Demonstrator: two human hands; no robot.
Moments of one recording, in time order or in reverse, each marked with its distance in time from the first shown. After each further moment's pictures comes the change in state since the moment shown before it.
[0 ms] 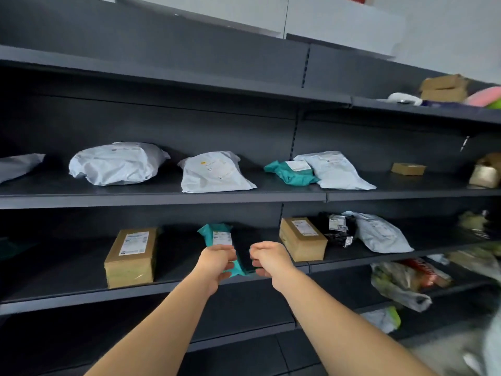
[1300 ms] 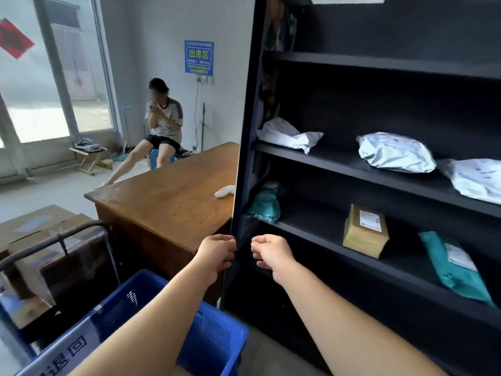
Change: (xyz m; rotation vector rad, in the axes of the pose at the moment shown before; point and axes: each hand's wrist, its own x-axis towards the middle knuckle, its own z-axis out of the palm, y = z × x) left_hand -0.301 -0.070 -0.498 -0.195 0.696 0.000; right_hand -0.331 0.010 0.464 -0.208 -0.704 -0.067
